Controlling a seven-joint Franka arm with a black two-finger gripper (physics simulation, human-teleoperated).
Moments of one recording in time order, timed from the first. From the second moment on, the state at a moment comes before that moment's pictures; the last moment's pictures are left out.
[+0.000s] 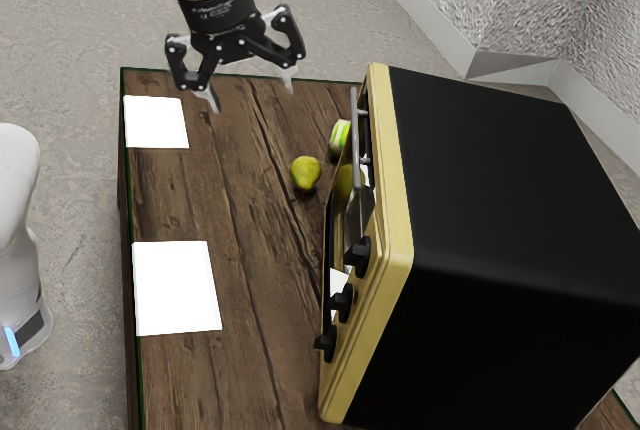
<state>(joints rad) -0.12 -0.77 -0.29 -1.98 -0.04 1.68 -1.79</state>
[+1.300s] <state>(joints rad) 0.02 -0.57 -0.29 -1.98 -0.09 1.85 -1.62</state>
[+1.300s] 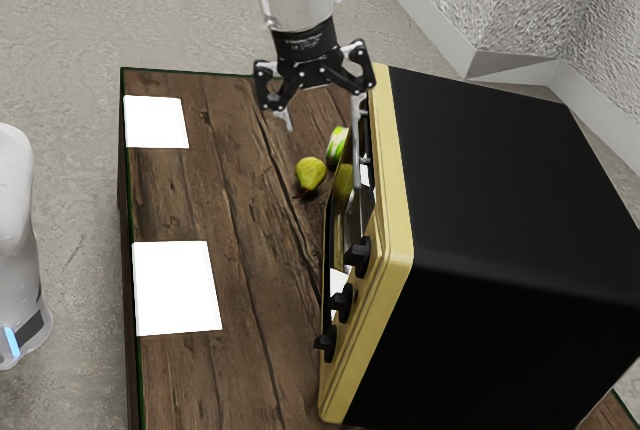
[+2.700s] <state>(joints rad) 0.08 -0.51 -0.27 -2.05 -0.21 1.89 -1.52</state>
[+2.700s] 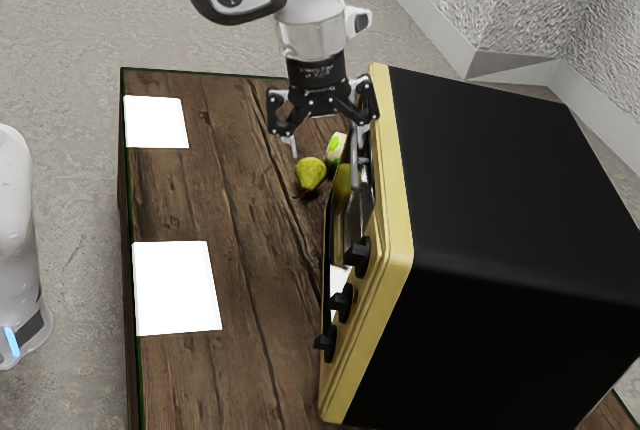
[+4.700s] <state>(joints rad) 0.11 -1.05 -0.25 -2.52 -0.34 1.90 -1.49</state>
